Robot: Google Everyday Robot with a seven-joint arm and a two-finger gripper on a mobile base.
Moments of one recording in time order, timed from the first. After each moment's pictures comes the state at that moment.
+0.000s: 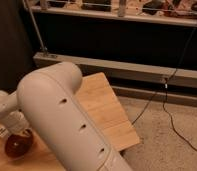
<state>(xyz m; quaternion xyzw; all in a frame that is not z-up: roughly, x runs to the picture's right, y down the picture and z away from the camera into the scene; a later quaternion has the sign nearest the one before) -0.388 0.252 0.751 -0.32 0.14 0.15 0.93</state>
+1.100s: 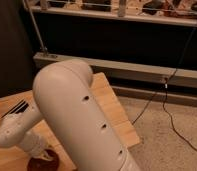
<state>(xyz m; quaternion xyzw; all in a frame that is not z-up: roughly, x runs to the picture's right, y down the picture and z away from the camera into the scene) -0.223 0.315 0.734 -0.34 0.23 0.12 0.90</state>
